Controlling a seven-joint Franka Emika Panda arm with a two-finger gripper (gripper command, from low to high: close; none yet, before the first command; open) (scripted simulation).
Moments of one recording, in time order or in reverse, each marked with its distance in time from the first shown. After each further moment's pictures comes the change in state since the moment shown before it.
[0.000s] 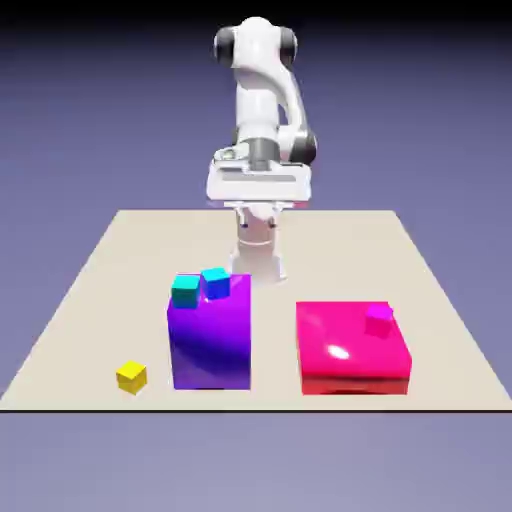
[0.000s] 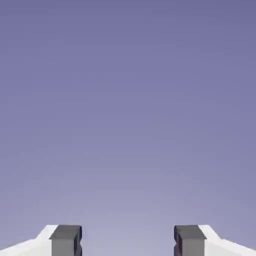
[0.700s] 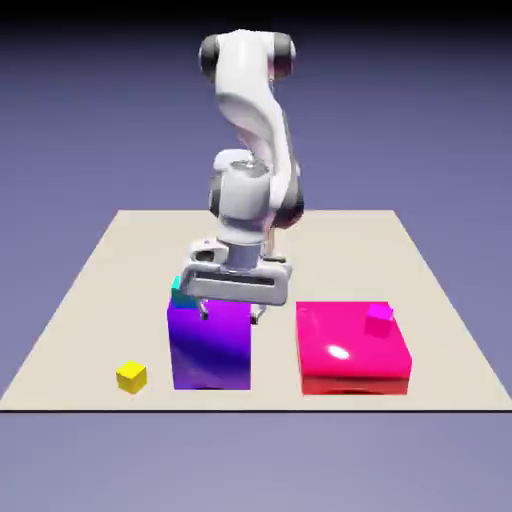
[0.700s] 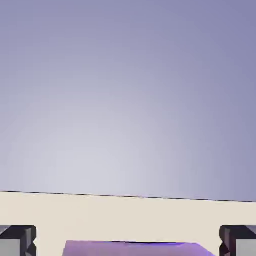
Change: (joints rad) arm -0.657 0.761 0.473 0.560 -0.344 -0.589 0.206
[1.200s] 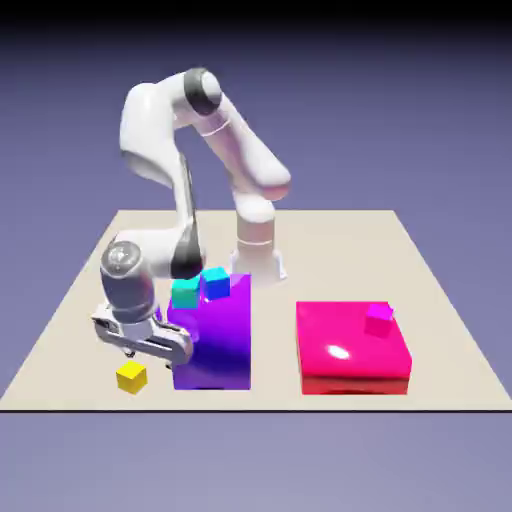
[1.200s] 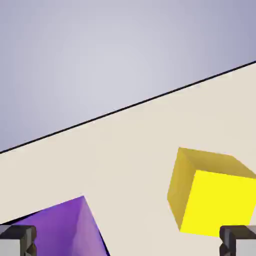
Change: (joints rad) arm -0.544 0.542 0.271 0.336 -0.262 -0.416 0.244
